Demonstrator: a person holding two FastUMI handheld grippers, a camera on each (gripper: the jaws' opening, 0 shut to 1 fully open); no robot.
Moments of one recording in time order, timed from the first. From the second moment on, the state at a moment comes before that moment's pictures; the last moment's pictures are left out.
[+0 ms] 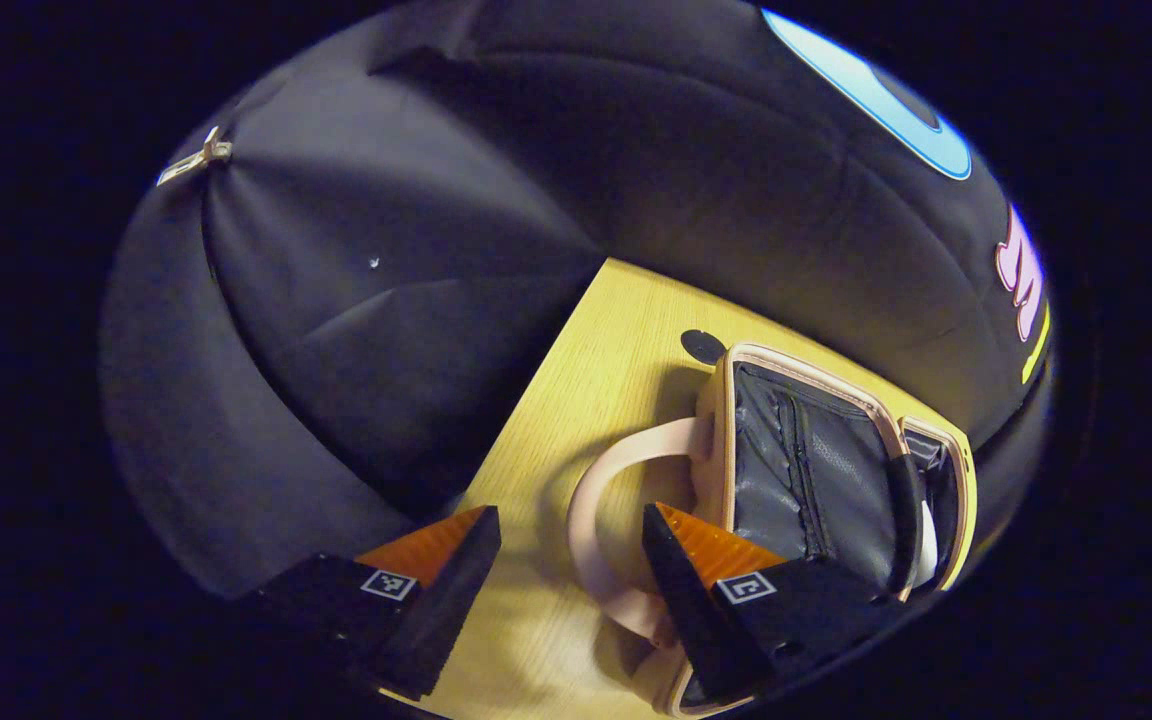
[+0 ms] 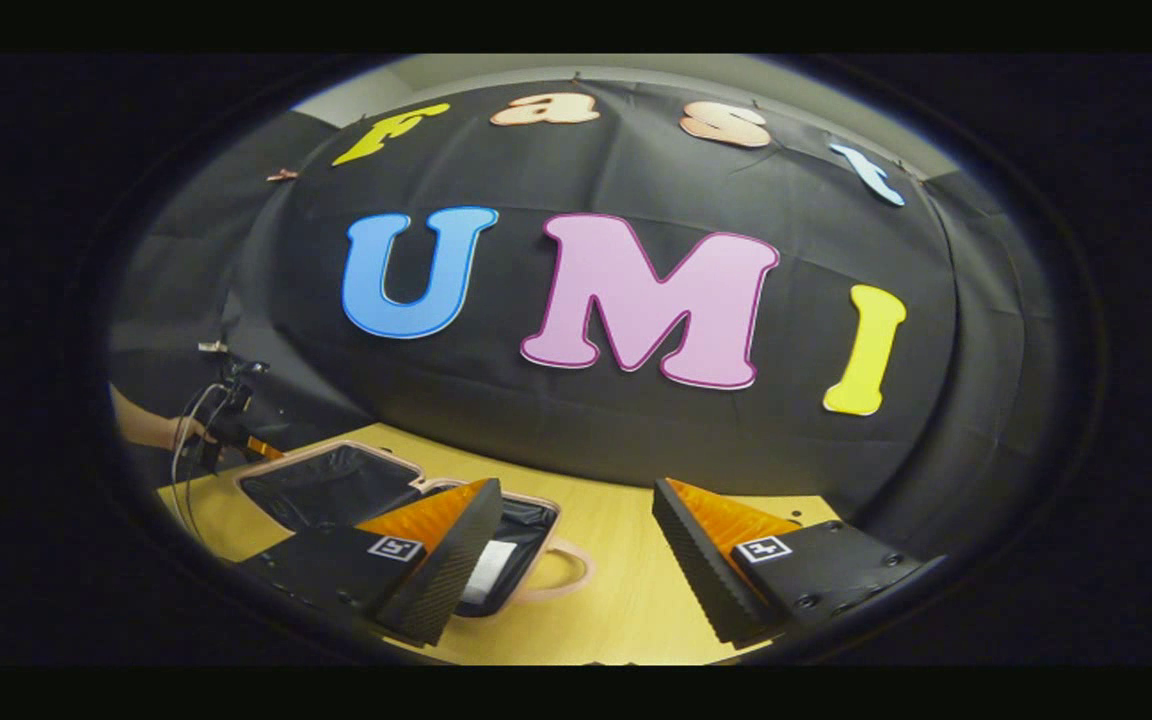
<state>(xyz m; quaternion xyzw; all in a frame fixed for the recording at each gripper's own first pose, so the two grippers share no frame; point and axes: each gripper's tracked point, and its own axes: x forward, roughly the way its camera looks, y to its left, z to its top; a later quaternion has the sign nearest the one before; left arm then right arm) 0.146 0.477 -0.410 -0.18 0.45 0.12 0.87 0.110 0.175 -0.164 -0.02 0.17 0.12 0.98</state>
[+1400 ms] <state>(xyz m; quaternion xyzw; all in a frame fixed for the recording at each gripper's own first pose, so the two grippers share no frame) 0.192 0.394 -0.181 0.00 0.39 0.08 0.92 0.114 0.119 -0.171 -0.01 0.18 0.11 0.98</state>
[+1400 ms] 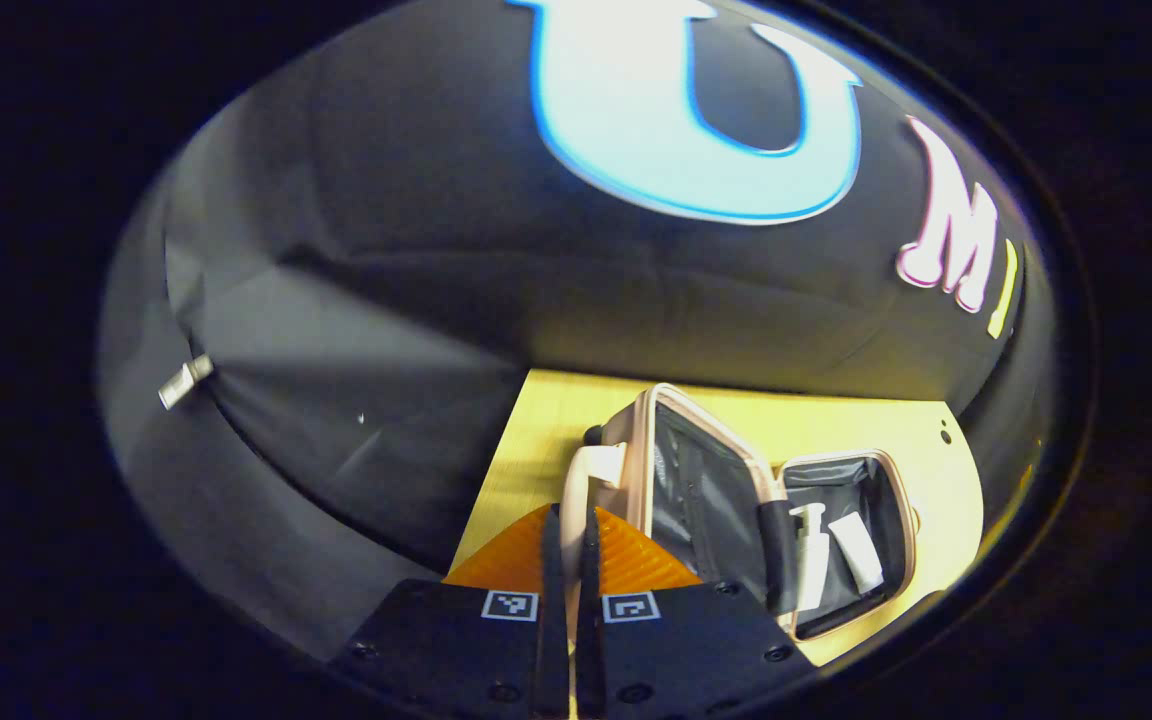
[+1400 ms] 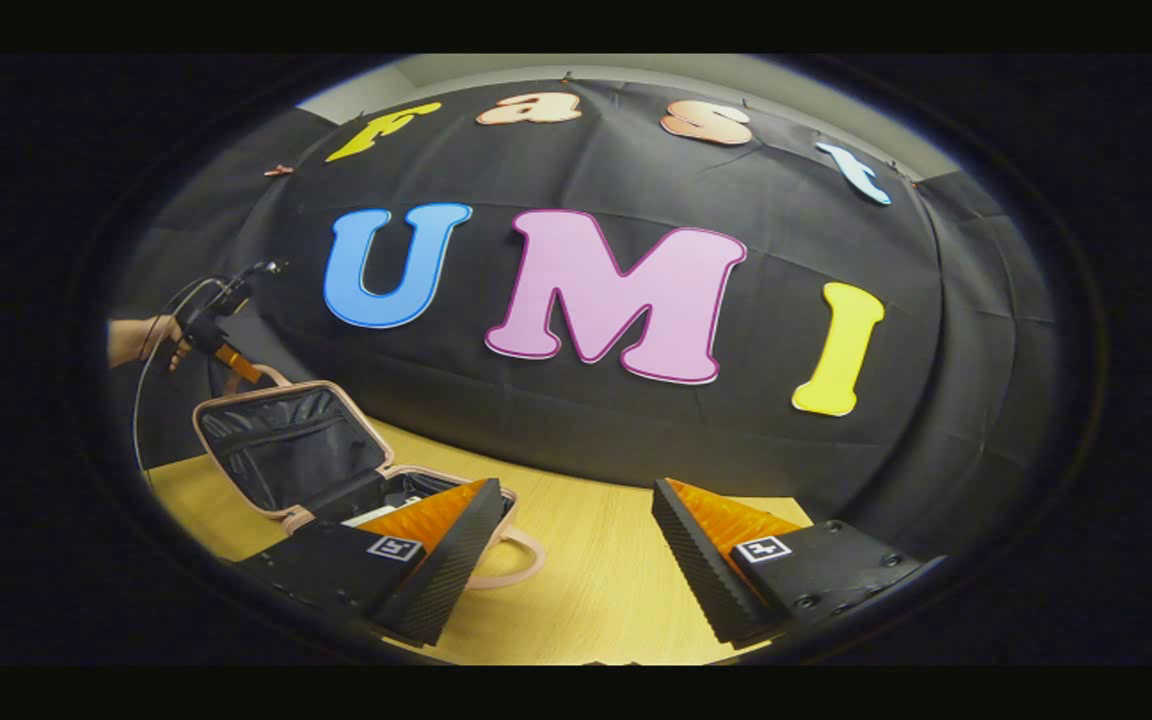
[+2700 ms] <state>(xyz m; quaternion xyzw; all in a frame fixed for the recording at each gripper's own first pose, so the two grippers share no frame) 0.218 -0.025 -0.184 -0.09 0.32 -0.07 0.94 0.089 -0.041 -0.195 0.02 0.20 0.07 0.98</state>
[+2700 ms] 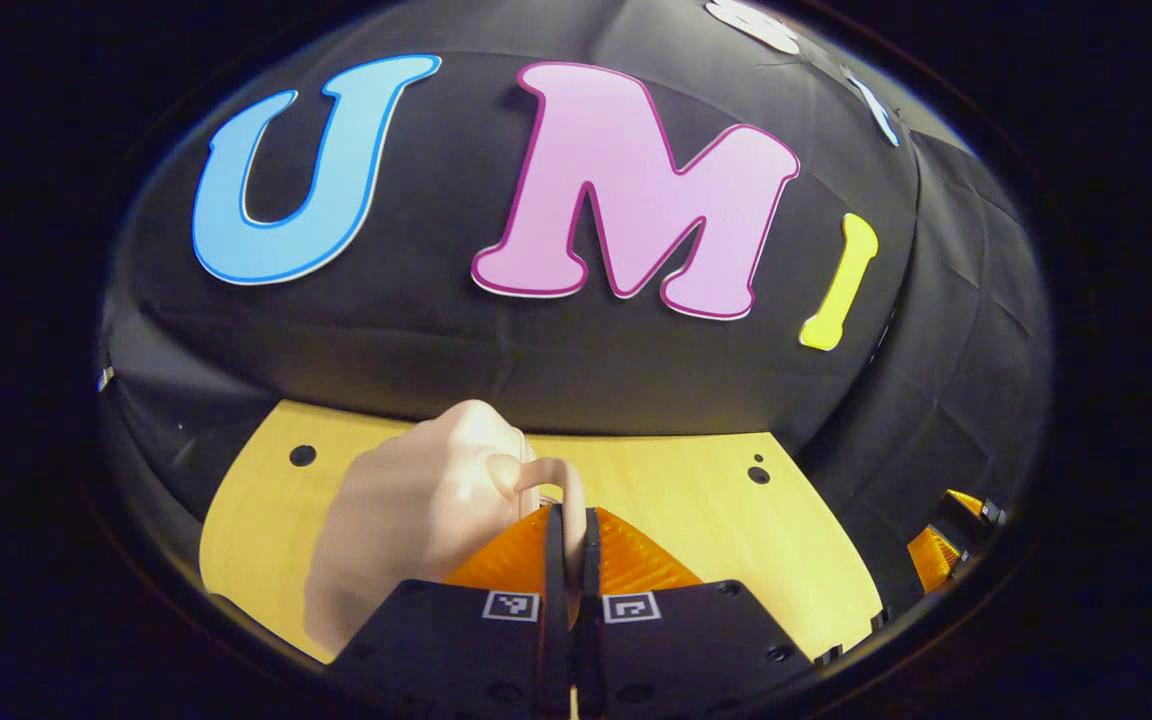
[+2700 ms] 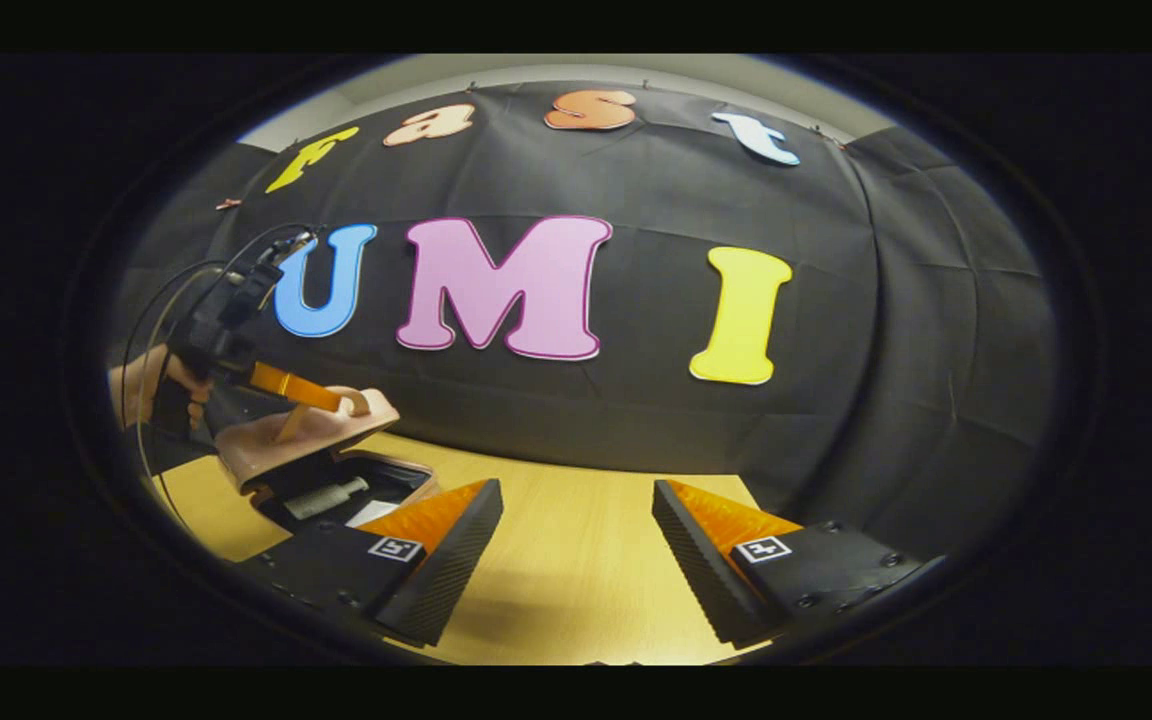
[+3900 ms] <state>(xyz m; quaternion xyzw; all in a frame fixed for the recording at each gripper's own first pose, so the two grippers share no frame) 0.066 -0.082 -0.014 0.02 0.03 -0.02 1.00 0.017 -0.049 -0.073 0.05 0.13 0.03 0.99</state>
